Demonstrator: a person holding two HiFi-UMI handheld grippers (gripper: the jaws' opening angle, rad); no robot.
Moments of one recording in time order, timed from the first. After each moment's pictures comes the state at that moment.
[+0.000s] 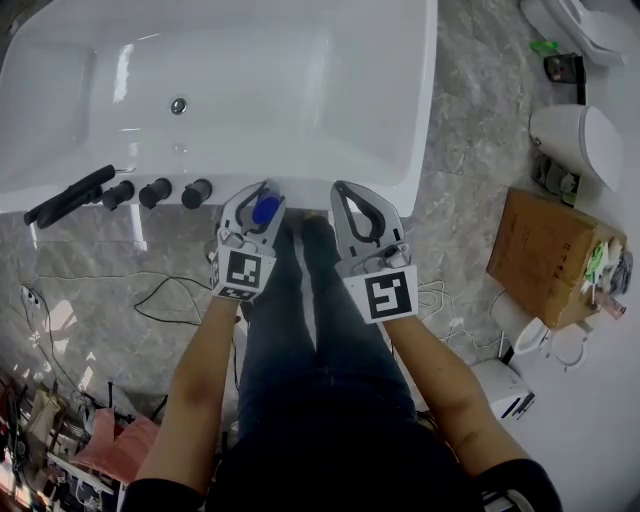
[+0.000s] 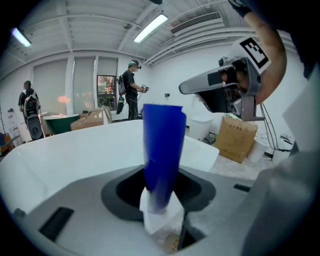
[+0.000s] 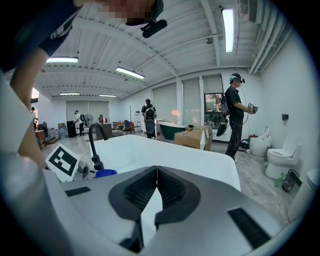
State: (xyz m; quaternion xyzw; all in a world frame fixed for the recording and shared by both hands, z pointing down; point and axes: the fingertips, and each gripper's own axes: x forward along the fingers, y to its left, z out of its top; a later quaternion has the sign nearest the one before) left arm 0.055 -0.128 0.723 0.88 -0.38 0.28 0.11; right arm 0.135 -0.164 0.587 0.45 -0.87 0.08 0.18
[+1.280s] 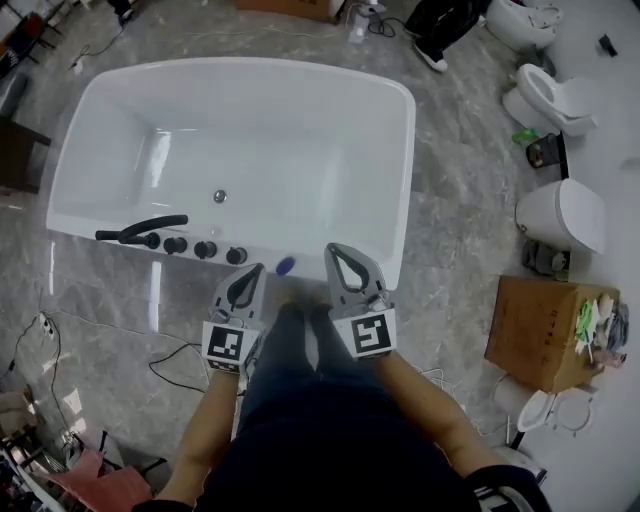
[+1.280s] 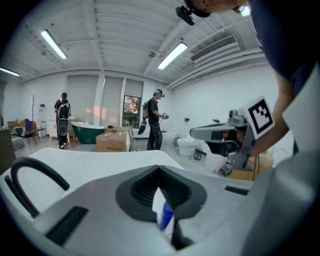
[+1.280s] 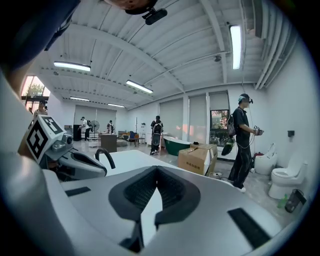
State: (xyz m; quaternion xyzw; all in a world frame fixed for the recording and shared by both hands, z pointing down) left arm -0.001 -0.116 0.522 0.85 -0.49 0.16 0.11; right arm 0.111 -0.158 0.467 0.43 -0.89 0.02 0.13
